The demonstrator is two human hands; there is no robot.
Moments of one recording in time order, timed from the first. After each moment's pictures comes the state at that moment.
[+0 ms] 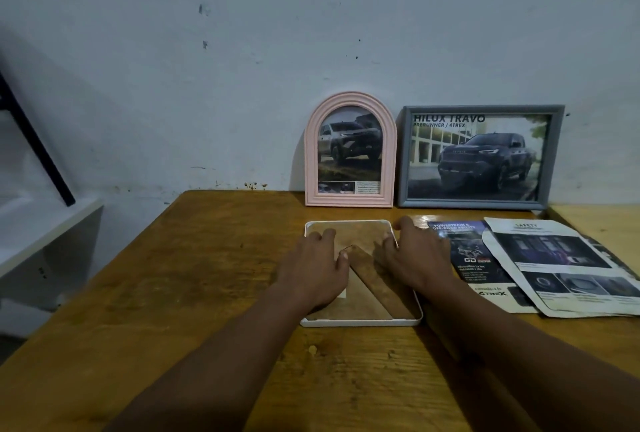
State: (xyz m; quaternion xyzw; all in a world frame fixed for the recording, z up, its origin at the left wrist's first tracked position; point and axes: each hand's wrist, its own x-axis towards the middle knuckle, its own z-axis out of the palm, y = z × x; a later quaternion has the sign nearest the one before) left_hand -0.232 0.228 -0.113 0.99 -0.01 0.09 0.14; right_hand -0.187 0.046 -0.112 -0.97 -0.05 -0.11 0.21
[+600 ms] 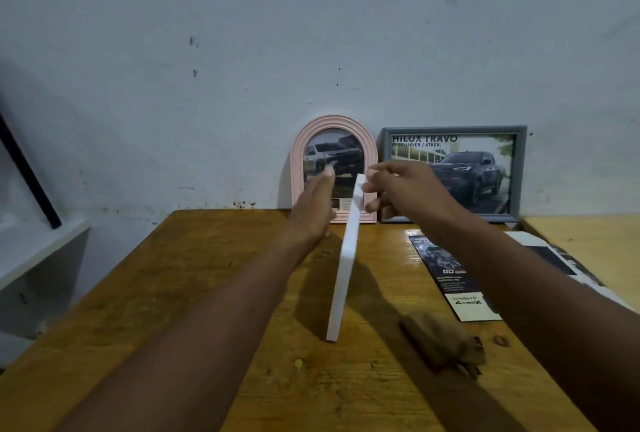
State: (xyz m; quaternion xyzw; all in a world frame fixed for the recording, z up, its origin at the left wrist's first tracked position) left_hand -0.220 0.197 -0.010 0.79 0.02 0.05 0.62; right_hand -0.212 0.037 0.022 -0.79 -0.14 -0.06 0.59
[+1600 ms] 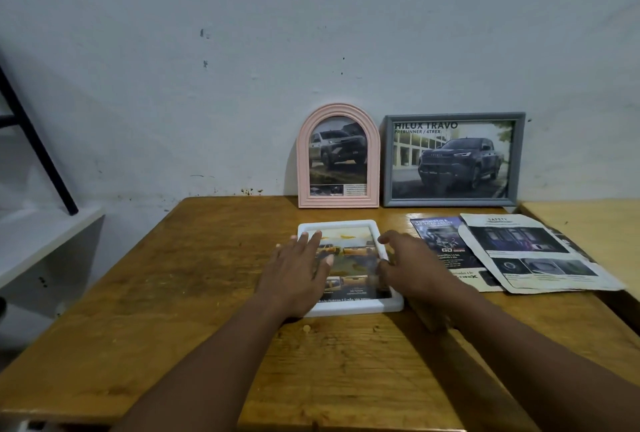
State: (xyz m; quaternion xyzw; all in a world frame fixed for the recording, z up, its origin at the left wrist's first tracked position) left_hand -0.268 0.249 -0.126 0.99 -0.05 0.05 0.15; right_hand -0.244 0.024 -0.093 -0.96 -0.13 -0.04 0.26
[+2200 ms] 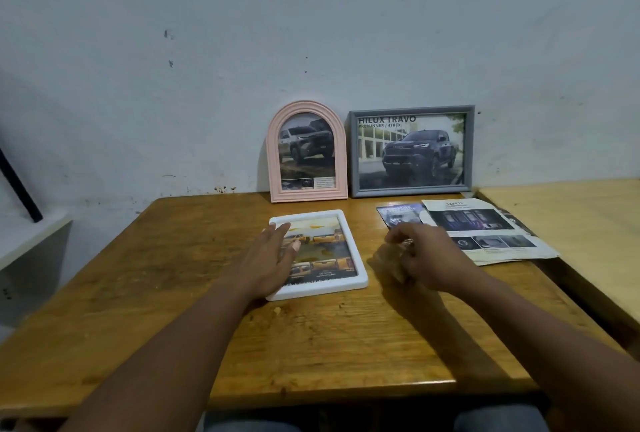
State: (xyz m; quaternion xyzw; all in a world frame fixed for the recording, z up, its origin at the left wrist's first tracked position) left_hand -0.273 0.249 -0.118 0.97 -0.04 0.02 0.22; right_hand -0.287 -0.050 -0.076 -0.95 -0.12 -0.05 0.28
